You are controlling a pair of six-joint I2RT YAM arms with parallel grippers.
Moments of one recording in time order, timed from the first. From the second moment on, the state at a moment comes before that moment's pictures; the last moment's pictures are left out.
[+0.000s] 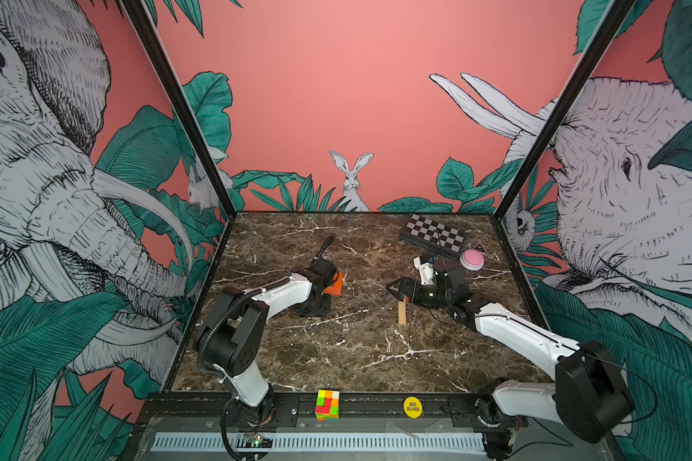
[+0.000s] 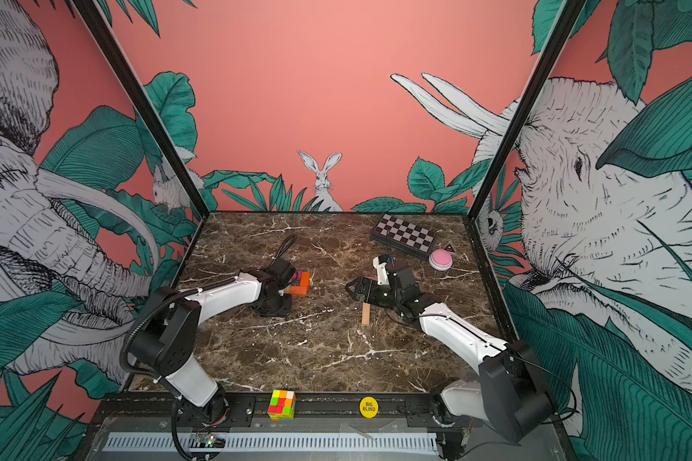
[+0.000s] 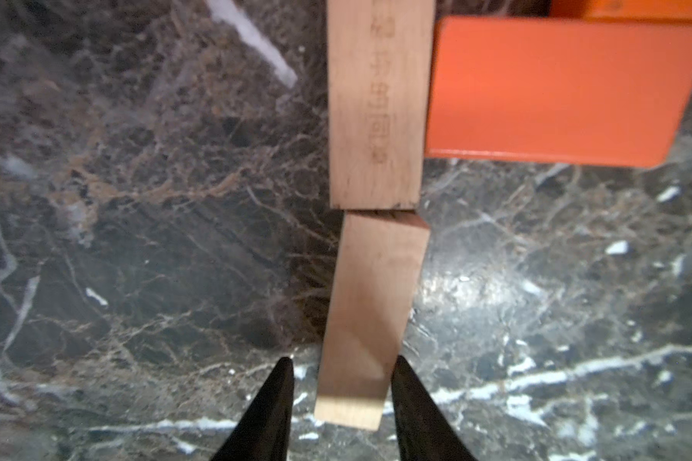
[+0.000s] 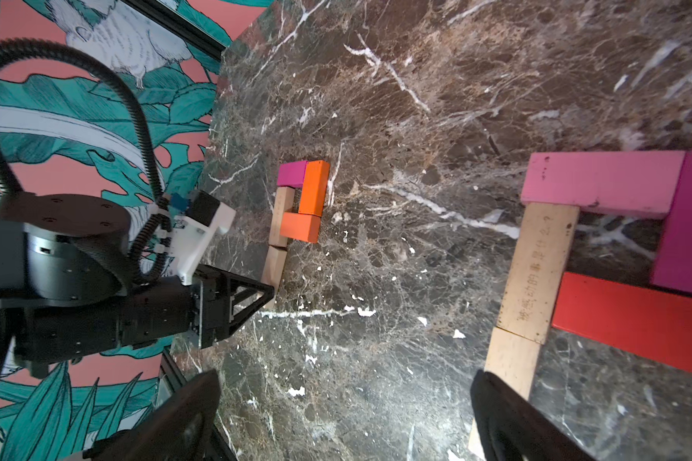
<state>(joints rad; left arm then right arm) -0.53 1.65 0.99 -0.75 -0.11 -0.48 0.49 1.28 0.72 -0.09 -0.39 0.67</state>
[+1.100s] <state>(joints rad) -0.60 1.88 1.40 -0.51 0.40 -0.54 0.04 1.29 0.78 -0.26 -0.46 0.62</state>
